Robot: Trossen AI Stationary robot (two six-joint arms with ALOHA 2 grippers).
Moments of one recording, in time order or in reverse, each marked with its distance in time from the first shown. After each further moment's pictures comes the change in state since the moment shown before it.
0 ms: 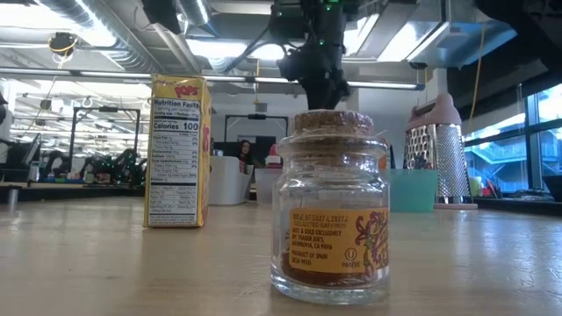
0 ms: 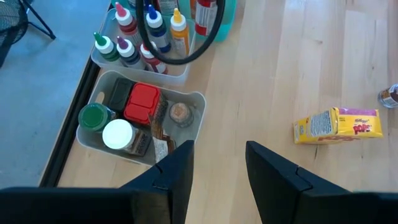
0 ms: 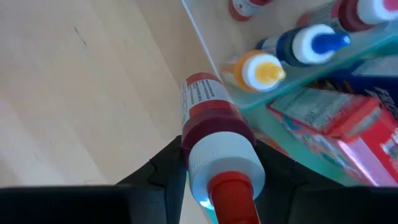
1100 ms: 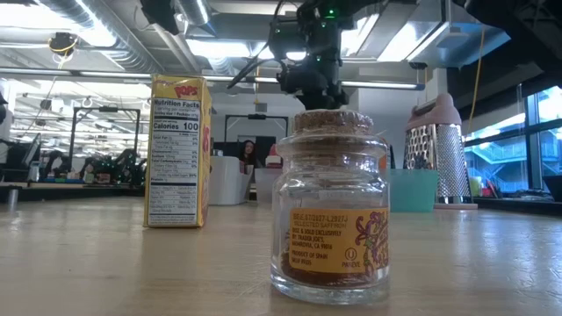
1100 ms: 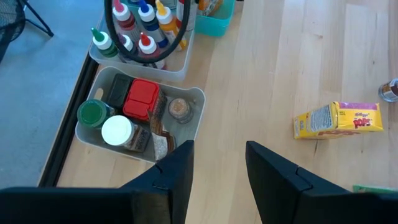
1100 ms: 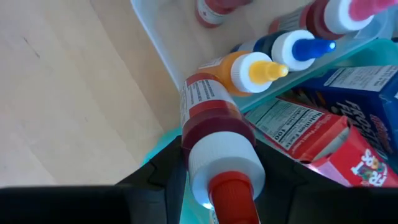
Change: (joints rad) left arm 0.000 0.000 0.000 -0.017 0.000 0.010; right arm -0.049 0.038 0.000 0.031 0.052 -0.029
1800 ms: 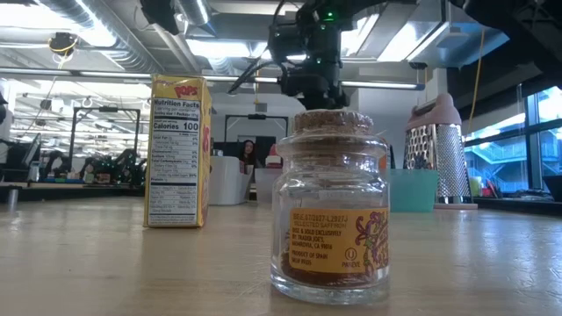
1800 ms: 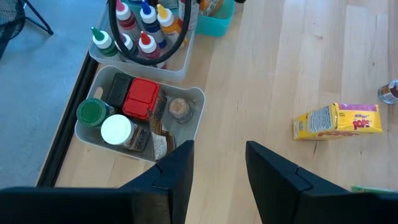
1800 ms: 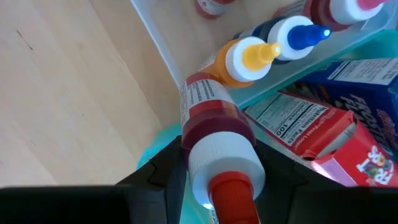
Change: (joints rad) left arm 0.000 0.000 0.000 0.000 0.000 -0.010; right arm -0.004 0.012 0.000 -0.018 -0.004 0.000
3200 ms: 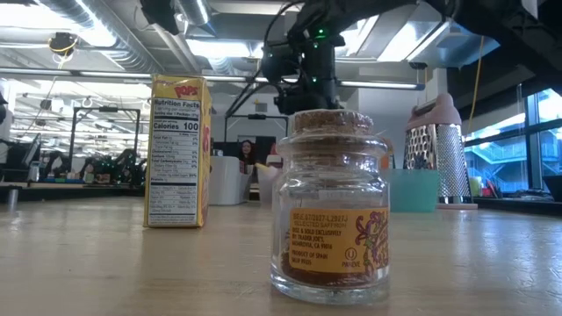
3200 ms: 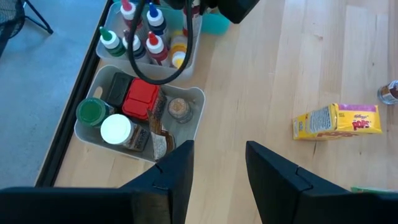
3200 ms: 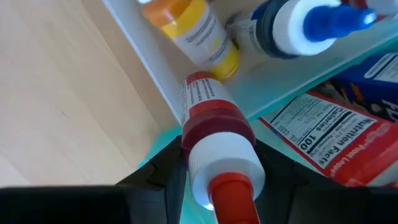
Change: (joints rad) left arm 0.000 0.000 0.000 0.000 0.000 -0.005; right arm 0.006 0.076 0.000 -0.016 0.009 0.008
